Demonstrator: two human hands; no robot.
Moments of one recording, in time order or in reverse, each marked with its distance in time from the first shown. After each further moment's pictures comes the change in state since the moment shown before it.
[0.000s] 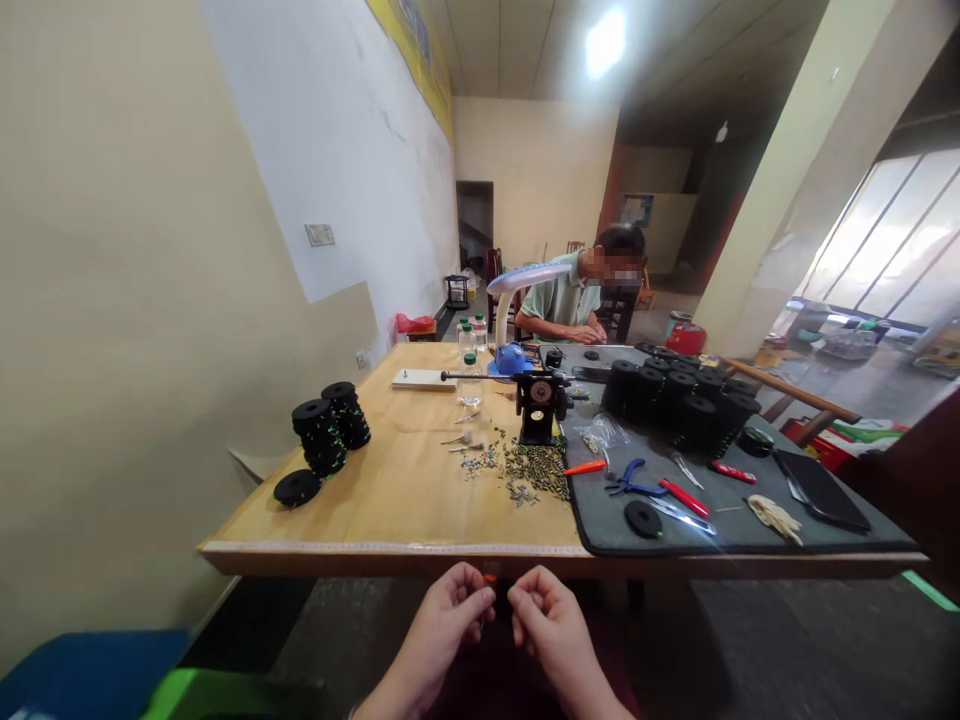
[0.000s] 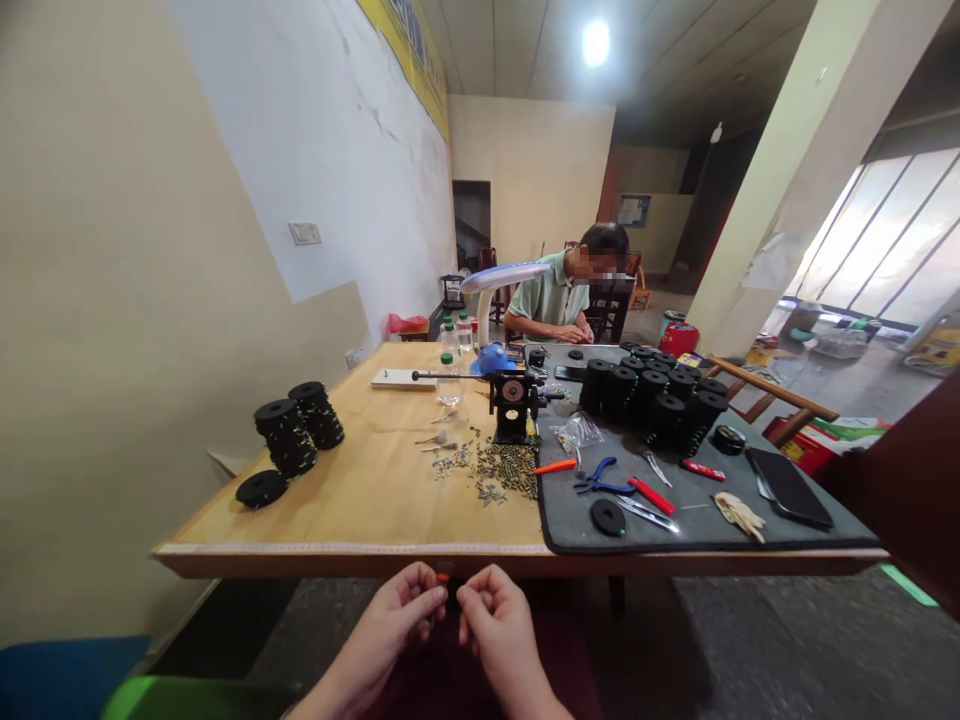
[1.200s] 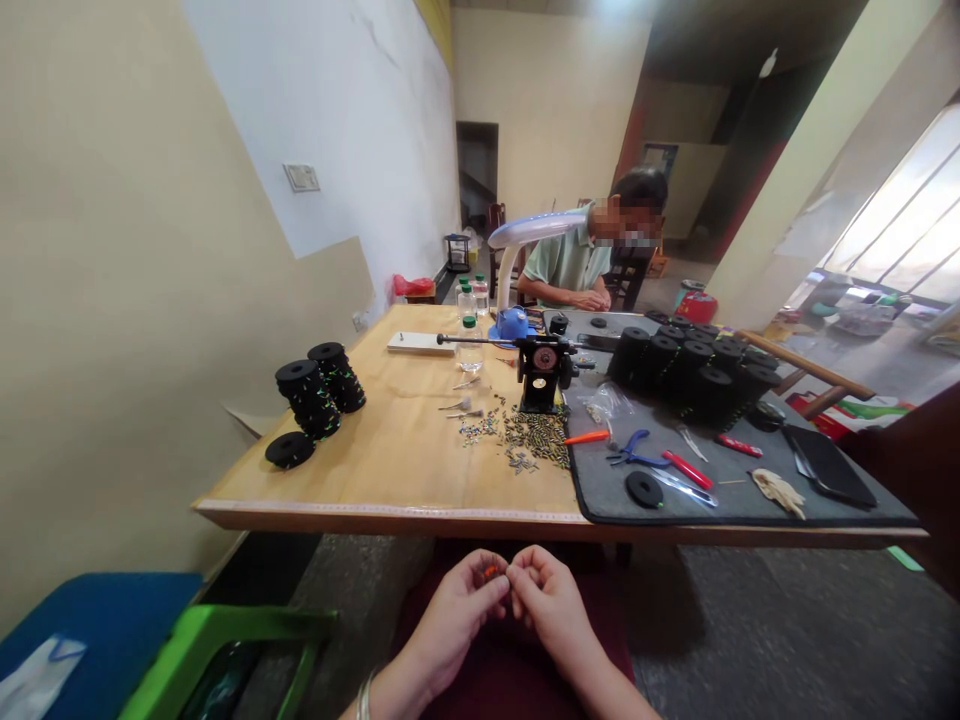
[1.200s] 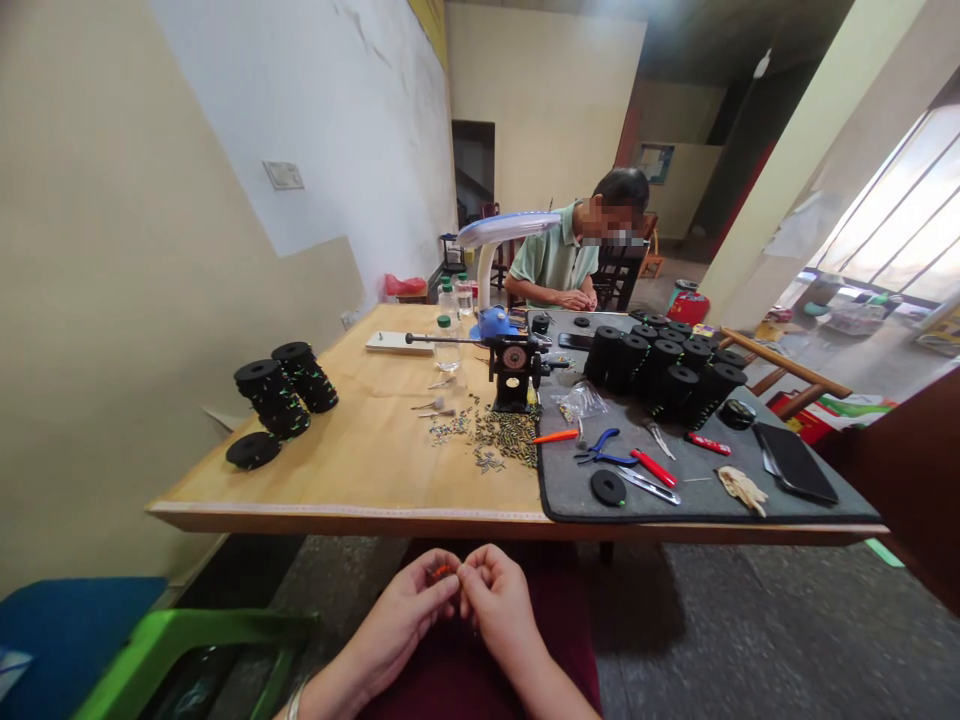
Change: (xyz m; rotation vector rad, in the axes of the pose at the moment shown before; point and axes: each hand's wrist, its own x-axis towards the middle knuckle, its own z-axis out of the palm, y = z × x) left_hand -0.009 -0.023 0.018 -0.237 -0.089 -0.117; right_hand -0.001 0.023 -0.010 0.017 -0.048 0.113
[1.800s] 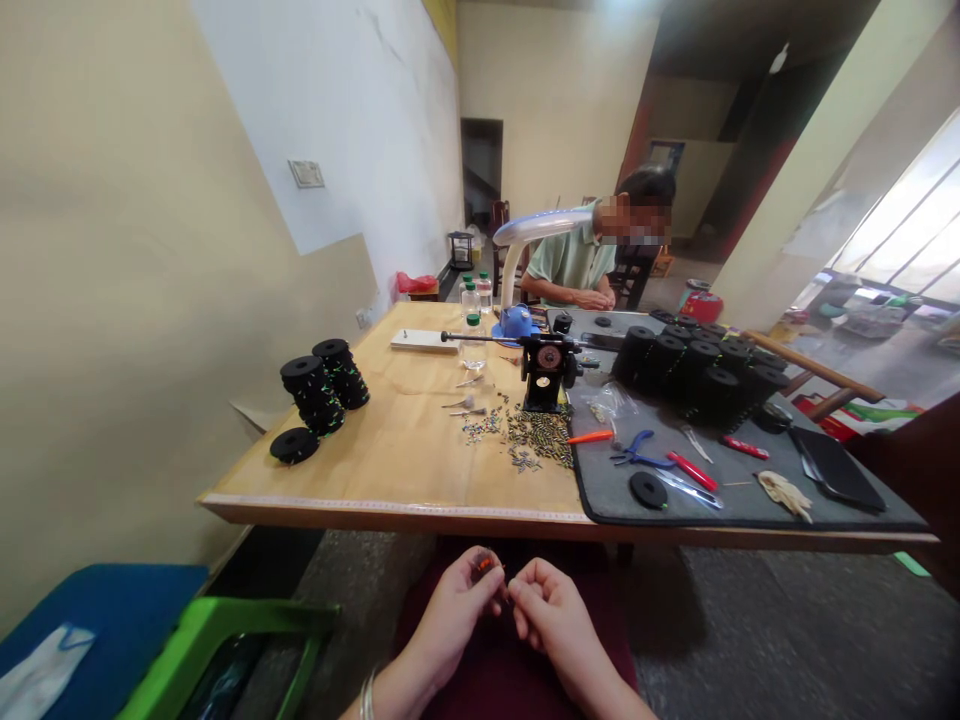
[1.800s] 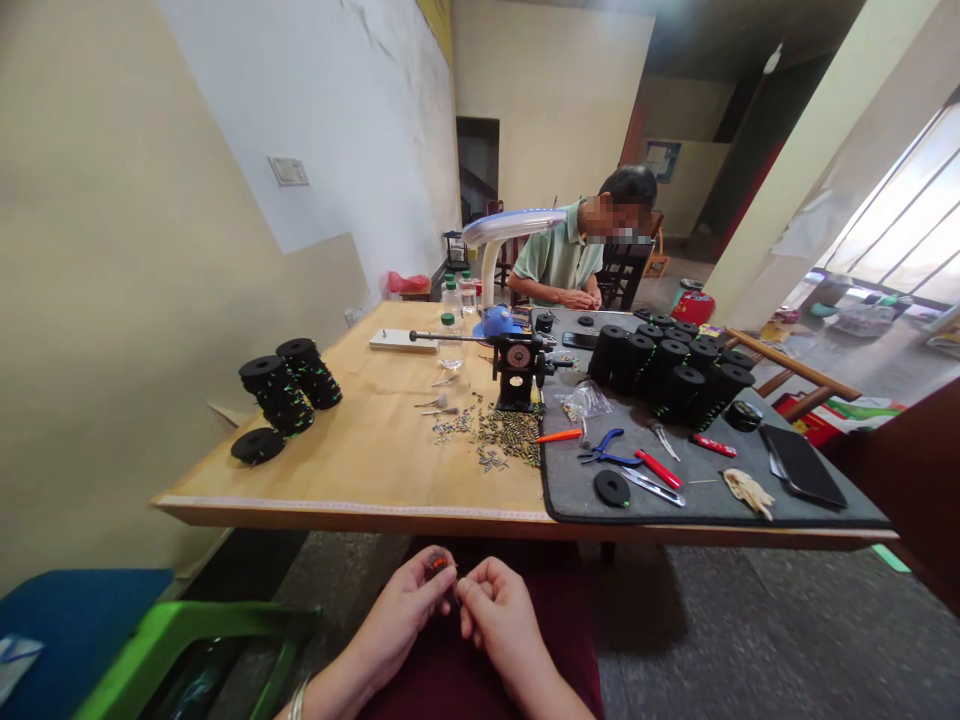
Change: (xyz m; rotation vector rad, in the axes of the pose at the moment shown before) left_hand 0.009 -0.010 -0.010 0.154 0.077 0.062; right_hand -0.013 -0.006 0.001 -0.037 -0.035 0.143
